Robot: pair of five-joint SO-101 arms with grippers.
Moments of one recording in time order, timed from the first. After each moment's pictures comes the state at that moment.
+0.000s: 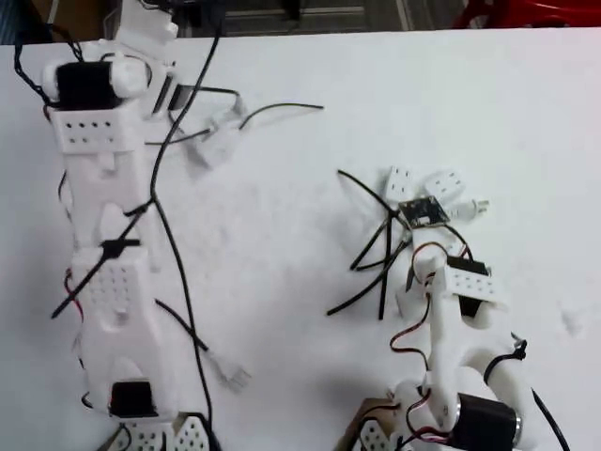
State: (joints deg) left arm -7.9 37.4 -79.6 102.5 -24.5; right arm 10.5 -21.4 61.8 50.9 27.4
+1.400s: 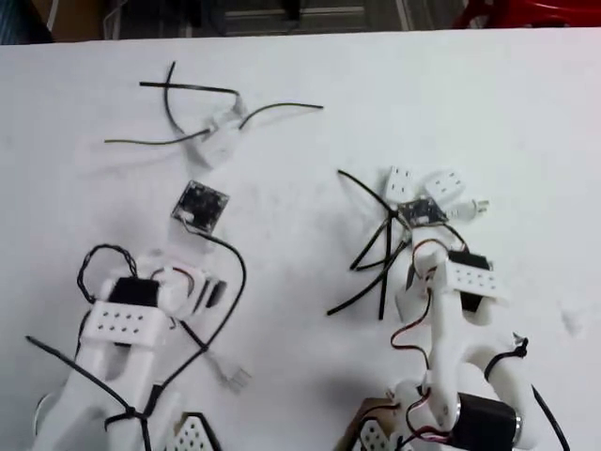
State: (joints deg) left arm 0.3 -45.7 71.5 48.8 -17.3; right arm 10.6 -21.8 57.7 59.9 27.4
